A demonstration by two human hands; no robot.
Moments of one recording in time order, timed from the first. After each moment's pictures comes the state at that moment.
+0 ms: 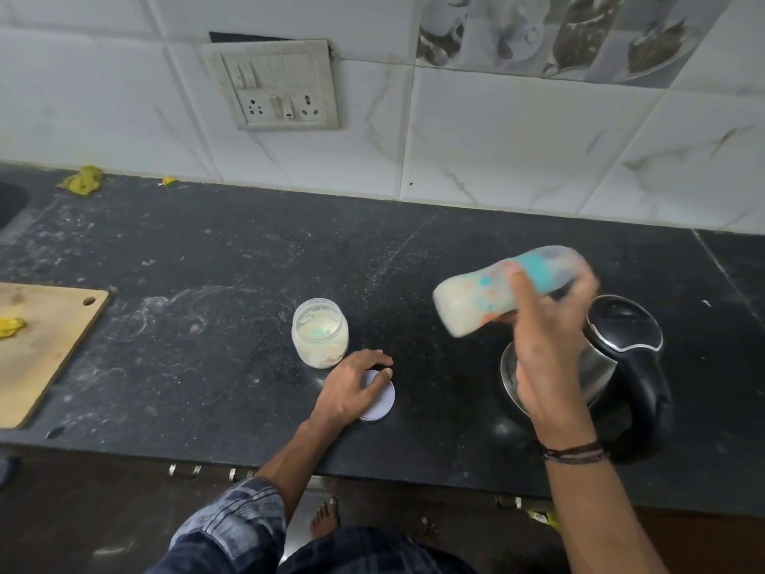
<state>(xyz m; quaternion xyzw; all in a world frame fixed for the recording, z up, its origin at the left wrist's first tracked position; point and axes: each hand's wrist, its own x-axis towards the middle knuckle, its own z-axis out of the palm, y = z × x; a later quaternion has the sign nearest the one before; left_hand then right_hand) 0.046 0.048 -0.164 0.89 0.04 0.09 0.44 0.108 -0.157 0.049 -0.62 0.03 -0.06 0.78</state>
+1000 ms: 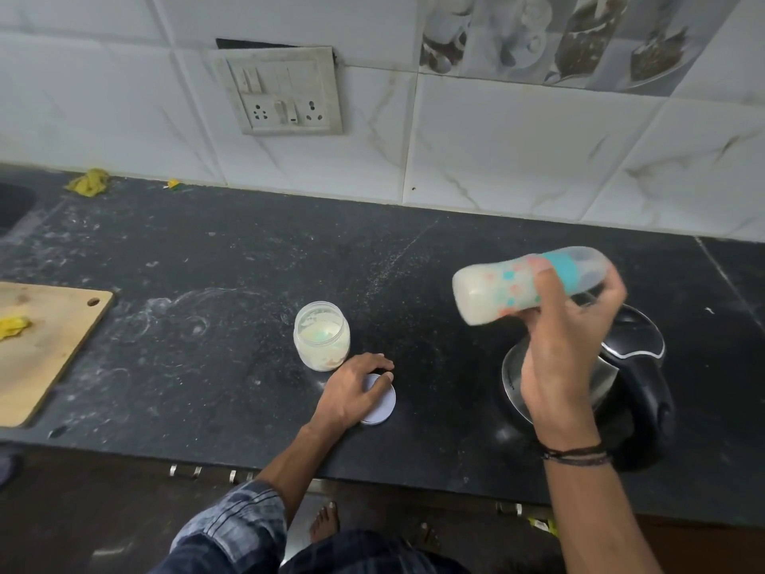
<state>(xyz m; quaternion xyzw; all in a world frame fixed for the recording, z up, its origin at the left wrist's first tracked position) 0.046 0.047 -0.160 0.89 0.04 0.09 0.45 0.111 -0.157 0.055 -0.57 0.04 -0.11 0.82</state>
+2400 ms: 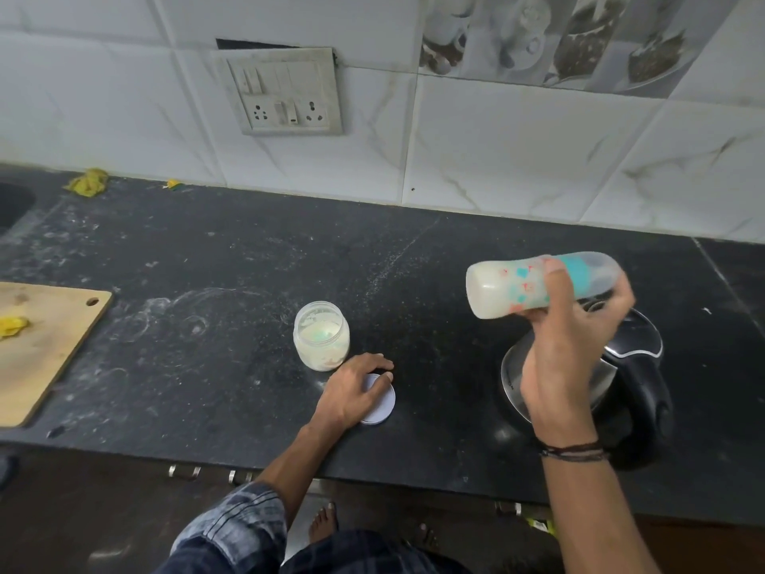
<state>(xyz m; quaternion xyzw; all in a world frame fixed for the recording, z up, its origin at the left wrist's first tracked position) 0.046 0.047 -0.163 0.89 0.05 0.08 0.44 0.114 -0.161 0.051 -0.55 0.06 -0.13 0.82</state>
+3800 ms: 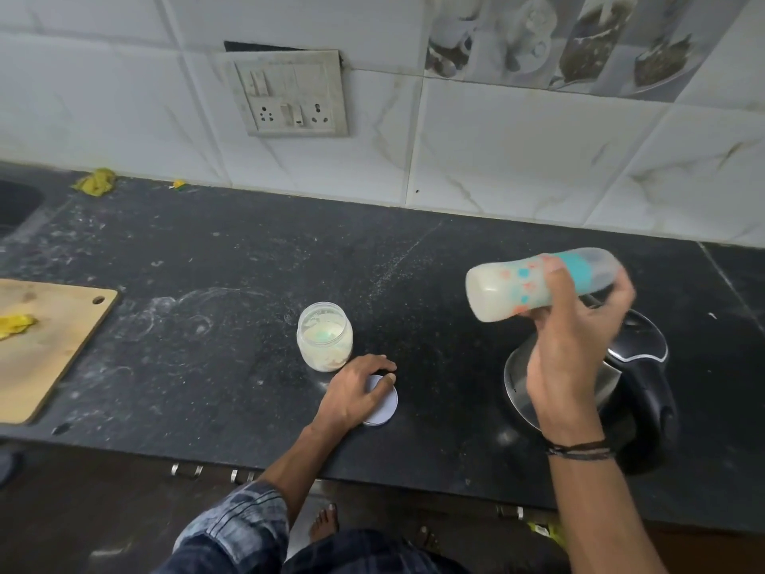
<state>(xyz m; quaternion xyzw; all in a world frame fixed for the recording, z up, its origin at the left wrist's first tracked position) 0.046 0.046 -0.161 0.89 0.04 0.10 0.44 0.116 -0.160 0.056 -0.56 0.04 -0.11 0.82</state>
